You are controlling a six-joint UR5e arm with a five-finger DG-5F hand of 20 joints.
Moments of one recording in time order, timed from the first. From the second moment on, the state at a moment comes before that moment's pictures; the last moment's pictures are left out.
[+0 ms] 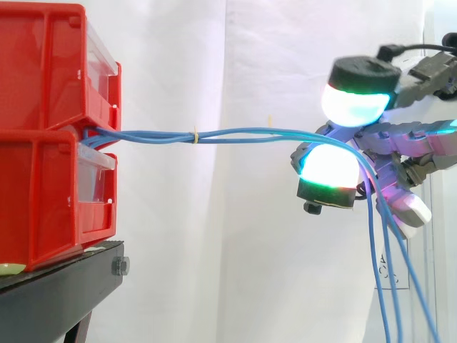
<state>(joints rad) 0.07 -2.20 -0.94 -3.56 -1.40 -0.32</state>
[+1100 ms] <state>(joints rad) 0.07 -2.20 -0.94 -3.54 -1.40 -0.37</state>
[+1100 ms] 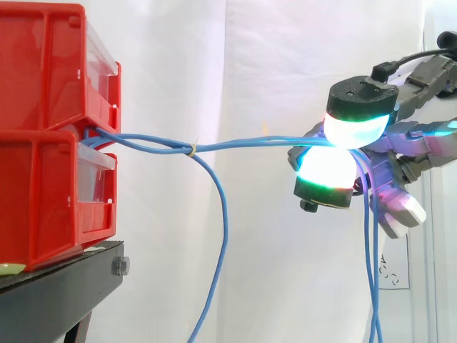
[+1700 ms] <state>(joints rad) 0.07 -2.20 -0.94 -3.53 -1.40 -0.39</state>
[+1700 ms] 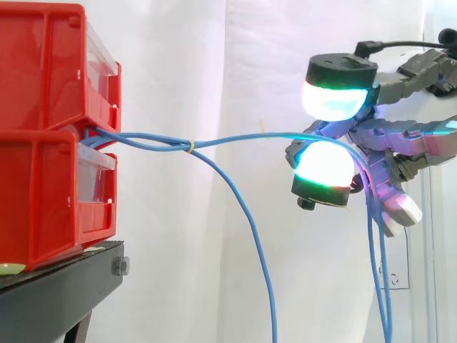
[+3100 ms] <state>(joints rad) 0.07 -2.20 -0.94 -3.53 -1.40 -0.39</state>
